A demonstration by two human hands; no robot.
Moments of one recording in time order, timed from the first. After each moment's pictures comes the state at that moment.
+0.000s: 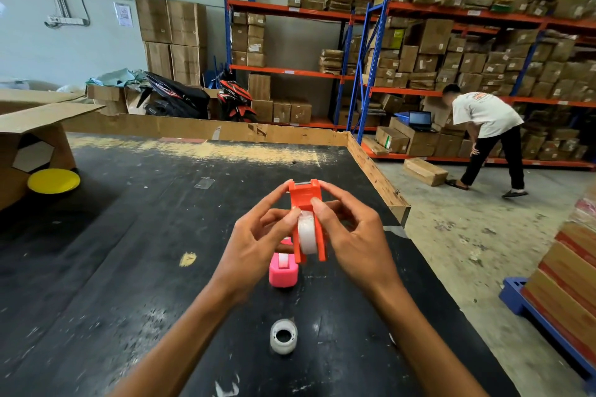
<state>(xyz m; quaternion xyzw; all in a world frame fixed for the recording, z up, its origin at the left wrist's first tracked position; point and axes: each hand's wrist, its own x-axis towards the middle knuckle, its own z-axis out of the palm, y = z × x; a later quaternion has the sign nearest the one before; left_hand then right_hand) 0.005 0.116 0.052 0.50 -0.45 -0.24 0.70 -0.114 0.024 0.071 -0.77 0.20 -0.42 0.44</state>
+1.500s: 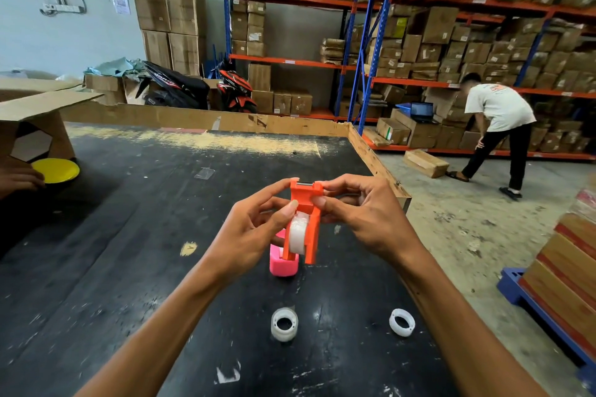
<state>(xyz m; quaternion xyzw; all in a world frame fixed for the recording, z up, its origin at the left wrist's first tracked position) 0.021 0.120 0.051 0.53 -0.51 -0.24 0.63 -0.119 -0.001 0.088 -0.78 0.15 -0.34 0.50</state>
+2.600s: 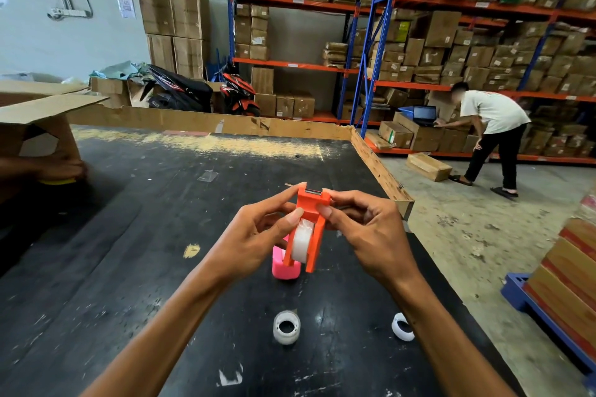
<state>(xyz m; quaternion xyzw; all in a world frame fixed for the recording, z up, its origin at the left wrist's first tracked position) 0.022 0.123 0.054 0.53 -0.55 -0.23 0.60 -0.124 0.009 0.068 -0.75 0.14 -0.41 0.49</state>
